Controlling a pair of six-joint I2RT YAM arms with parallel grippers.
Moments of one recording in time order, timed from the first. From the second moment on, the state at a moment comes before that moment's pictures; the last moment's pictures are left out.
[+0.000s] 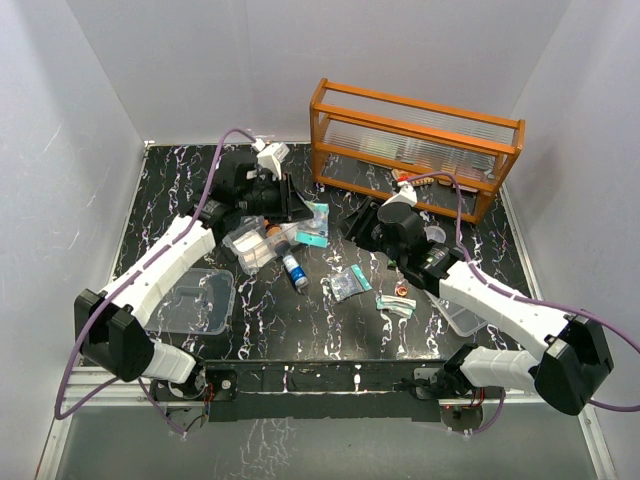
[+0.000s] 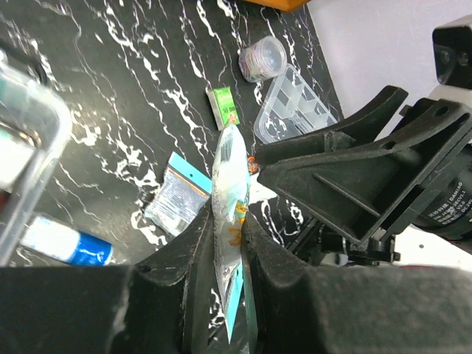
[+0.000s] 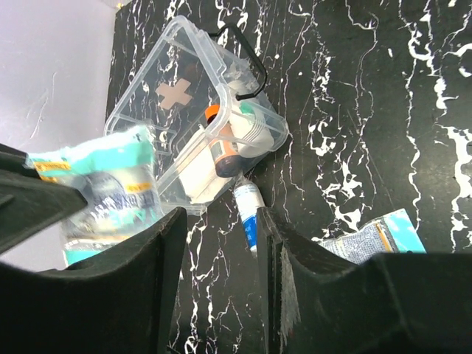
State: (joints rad) left arm -0.50 1.40 1.24 -0.38 0.46 -0.51; right arm 0.70 1.18 0.87 -0.09 0.20 0.90
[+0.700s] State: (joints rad) left arm -0.20 1.56 1.51 -0.81 0.23 0.02; right arm 0.70 1.11 0.82 -0.17 0.23 0.87
